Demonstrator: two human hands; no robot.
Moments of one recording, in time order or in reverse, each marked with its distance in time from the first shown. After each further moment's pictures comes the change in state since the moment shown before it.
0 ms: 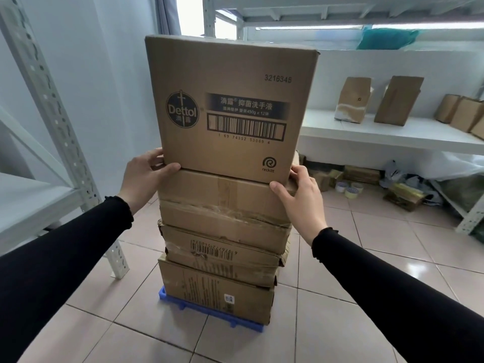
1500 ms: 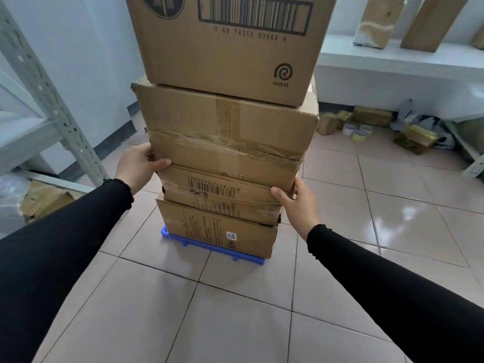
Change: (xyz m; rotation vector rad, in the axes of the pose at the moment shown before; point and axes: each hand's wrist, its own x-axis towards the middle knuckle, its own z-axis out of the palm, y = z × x) left_hand -0.061 -0.118 0.029 0.231 -0.145 -0.223; right_hand -0.097 0.118 0.058 0.160 -0.204 0.284
